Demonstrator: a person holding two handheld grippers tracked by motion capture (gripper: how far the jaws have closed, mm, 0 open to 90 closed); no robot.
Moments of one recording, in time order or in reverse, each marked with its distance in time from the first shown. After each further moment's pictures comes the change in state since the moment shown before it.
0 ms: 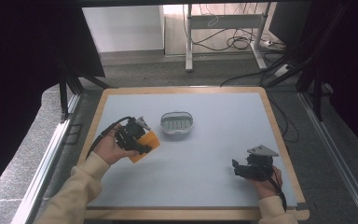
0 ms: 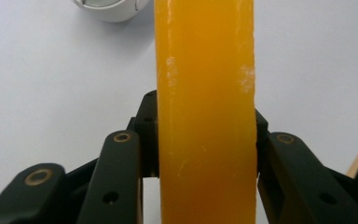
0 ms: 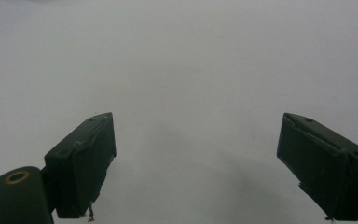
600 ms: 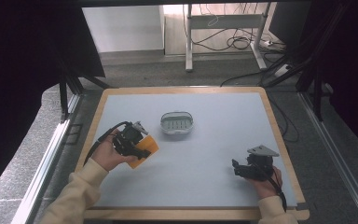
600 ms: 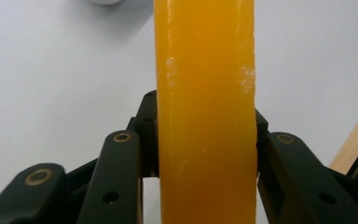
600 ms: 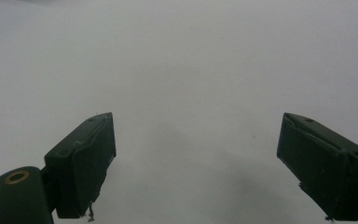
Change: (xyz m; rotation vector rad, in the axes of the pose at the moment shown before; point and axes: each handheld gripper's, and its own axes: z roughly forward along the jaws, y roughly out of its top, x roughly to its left) left arm -0.009 -0.013 -0.002 -0.010 -0.021 -0.063; right arm 0.000 0.000 0.000 0.001 0.003 0.010
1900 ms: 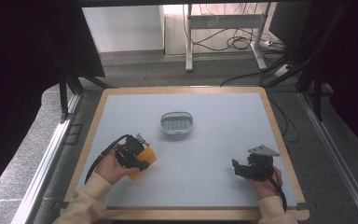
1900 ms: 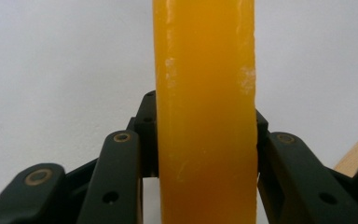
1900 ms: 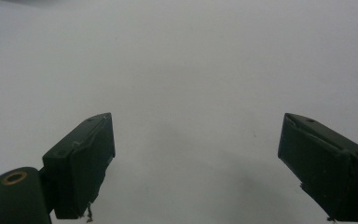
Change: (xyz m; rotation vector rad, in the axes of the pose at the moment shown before) left arm -0.019 -0.024 0.024 0.063 0.040 -0.110; right arm -0.001 0.000 0.000 0.000 0.007 0.019
